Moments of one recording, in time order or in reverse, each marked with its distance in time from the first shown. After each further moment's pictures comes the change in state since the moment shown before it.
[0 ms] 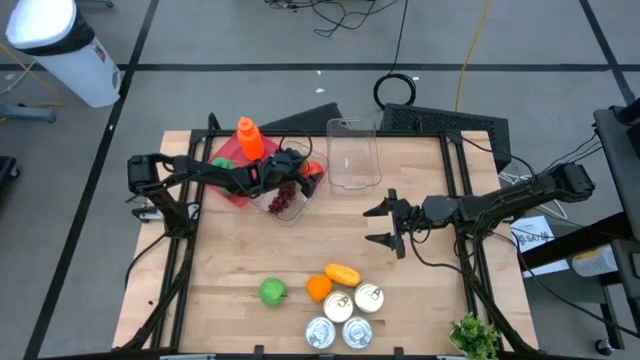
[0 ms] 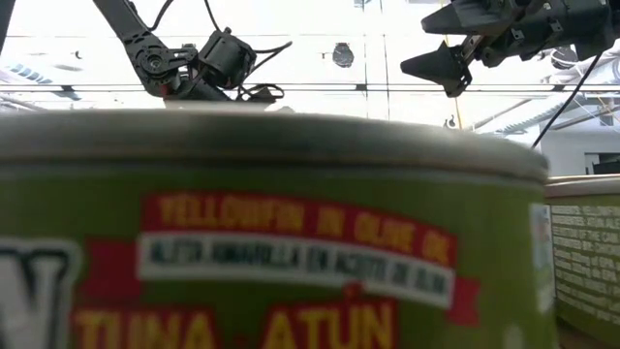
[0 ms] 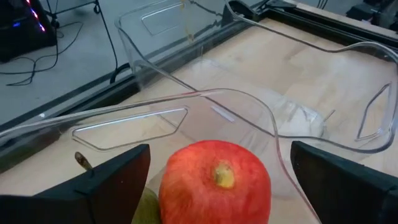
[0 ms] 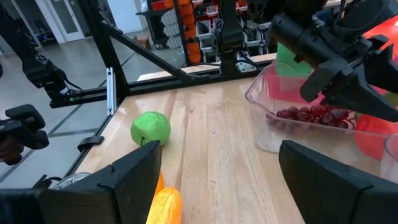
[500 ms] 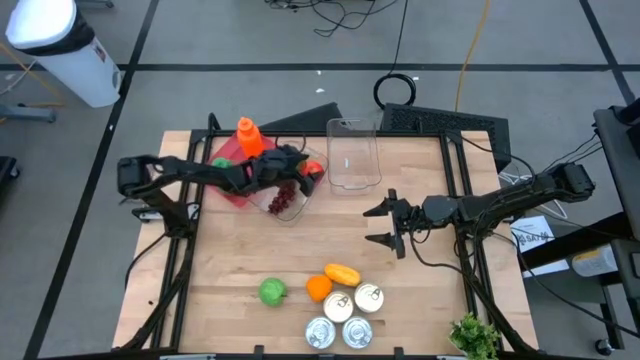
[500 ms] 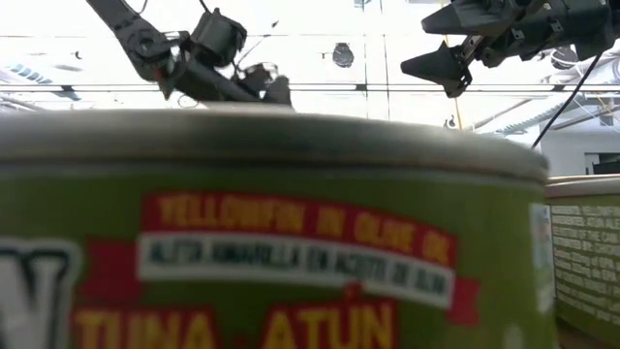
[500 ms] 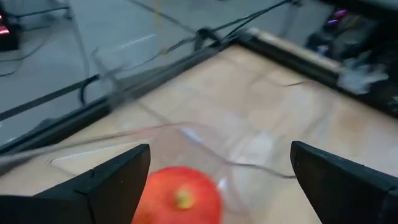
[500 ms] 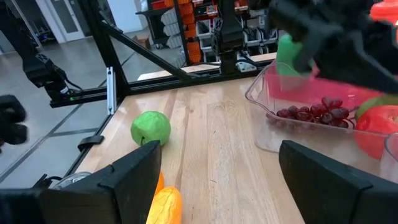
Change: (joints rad) left arm -0.005 -0.094 0.003 -0.007 0.096 -0.044; right arm 0.000 0.000 0.000 -0.001 -0.001 0.001
